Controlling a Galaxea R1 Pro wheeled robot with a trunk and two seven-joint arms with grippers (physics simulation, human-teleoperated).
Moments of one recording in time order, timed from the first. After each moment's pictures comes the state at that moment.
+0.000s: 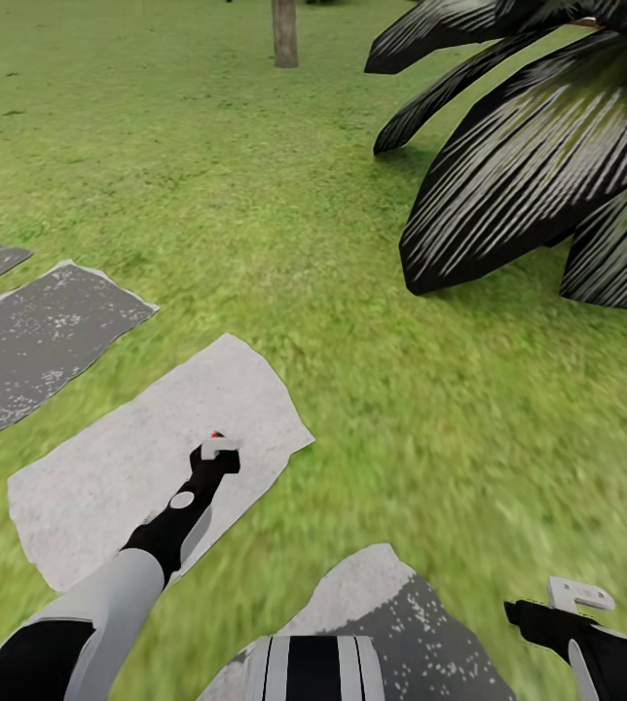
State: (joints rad) left arm -0.85 -0.04 -0.02 -0.38 0.00 -0.30 0.01; right arm -0.10 -0.08 -0.32 -1.45 0.01 0.80 0.01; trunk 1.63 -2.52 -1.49
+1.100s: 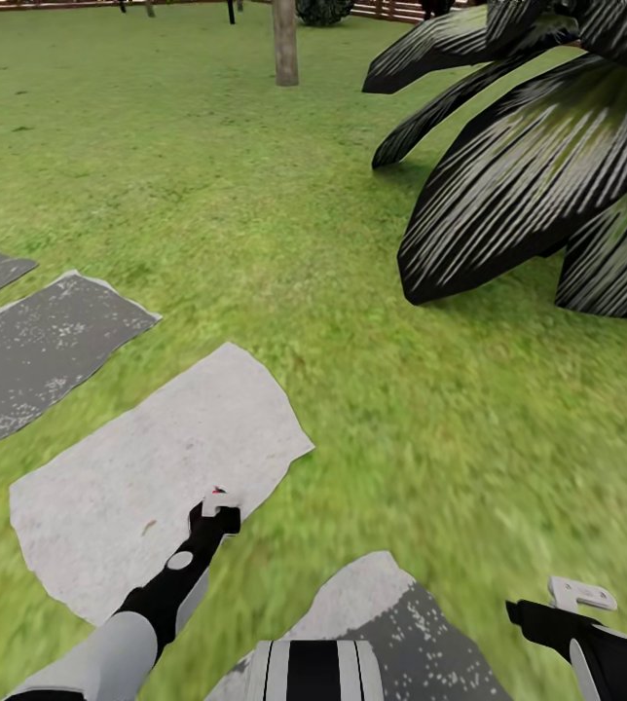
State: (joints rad) left arm -0.68 -0.05 -0.02 -0.36 0.00 -0.30 0.01; right arm -0.10 -0.08 -0.33 -1.45 0.01 0.80 0.01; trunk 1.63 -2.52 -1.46
